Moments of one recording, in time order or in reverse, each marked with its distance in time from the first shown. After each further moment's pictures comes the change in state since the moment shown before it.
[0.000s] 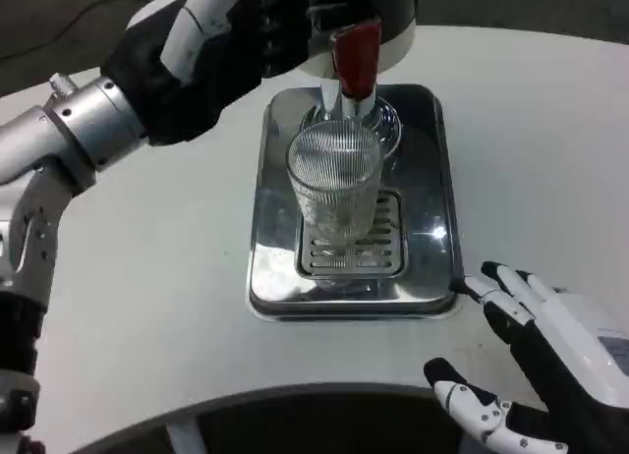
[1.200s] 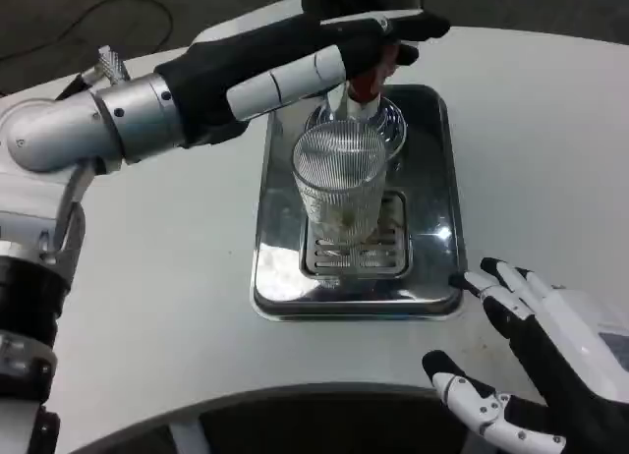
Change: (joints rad) left arm -0.094 0.003 -0.128 0.165 0.269 -0.387 -0.098; right arm -0.019 0.013 0.002 0.019 0.019 0.020 -0.013
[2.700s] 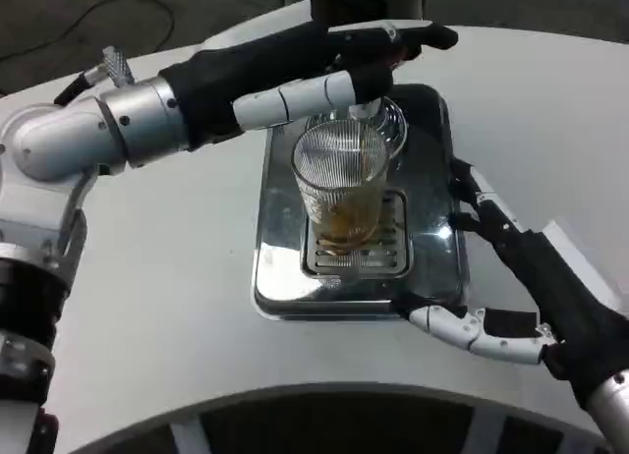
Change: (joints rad) left arm 0.000 0.009 -0.033 0.028 0.015 -0.116 0.043; right arm -0.279 -0.132 -0.107 0.431 0.775 -0.007 -0.392
